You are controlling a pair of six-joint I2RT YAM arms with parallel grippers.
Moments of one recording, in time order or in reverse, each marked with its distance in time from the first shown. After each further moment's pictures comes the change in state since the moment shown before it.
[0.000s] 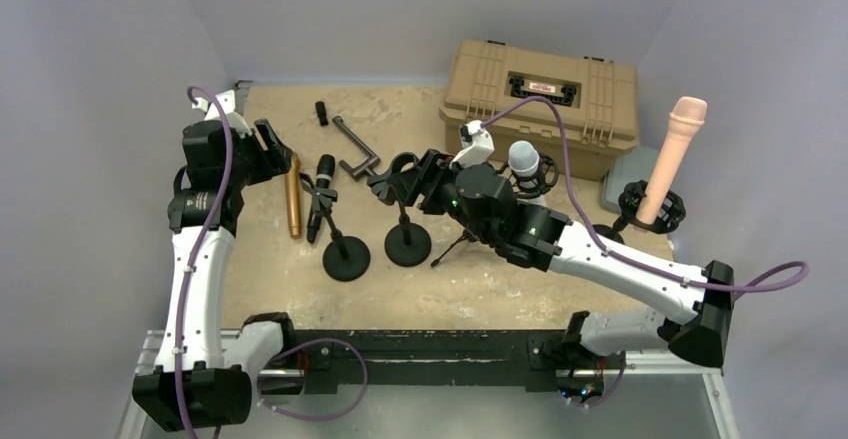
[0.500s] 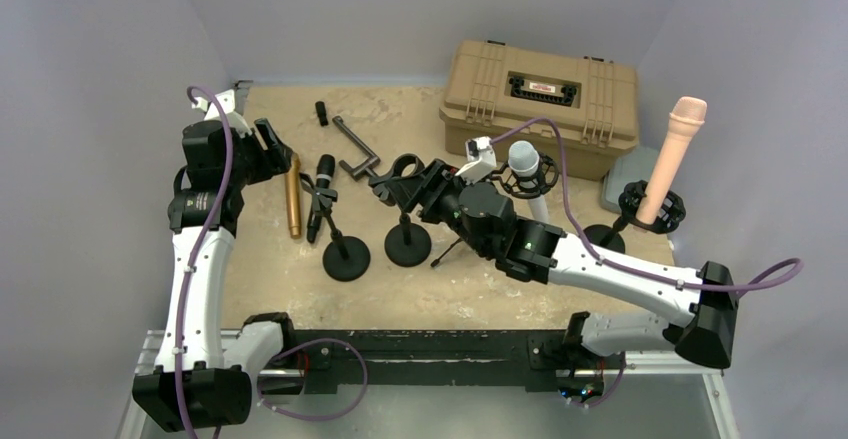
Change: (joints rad) left arm 0.000 -0.002 -0.003 0.012 0.000 0.000; right arm 0.048 0.002 -0.134 0.185 0.073 0.107
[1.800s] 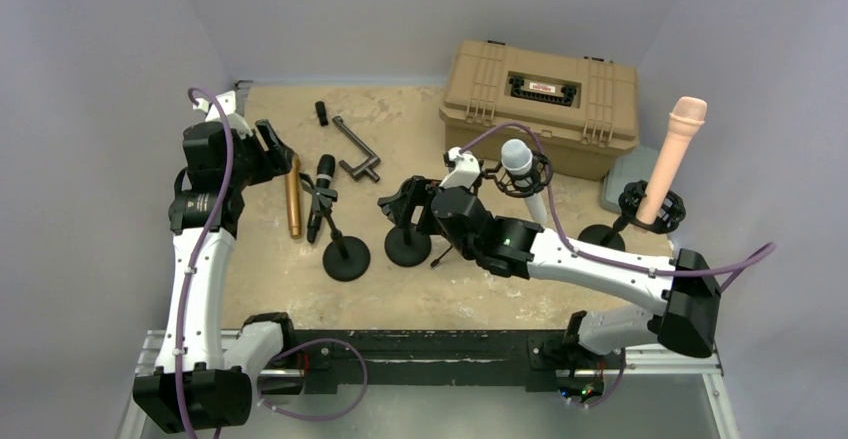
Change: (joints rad) left arm 0.000 -0.006 -0.012 0.008 0.008 0.000; right arm 0.003 0.073 -0.035 -0.099 0.042 -0.084
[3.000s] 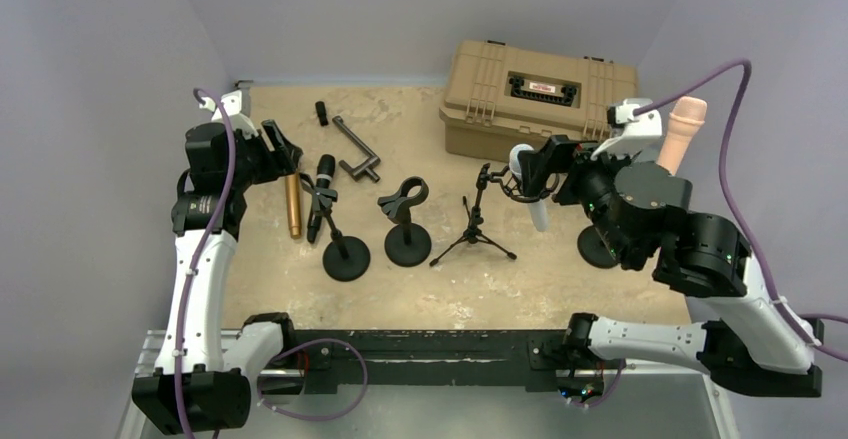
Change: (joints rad) left arm -0.016 -0.009 -0.021 0.044 0.077 0.000; right arm -0.003 -0.385 0.588 -0.754 0.313 -0.475
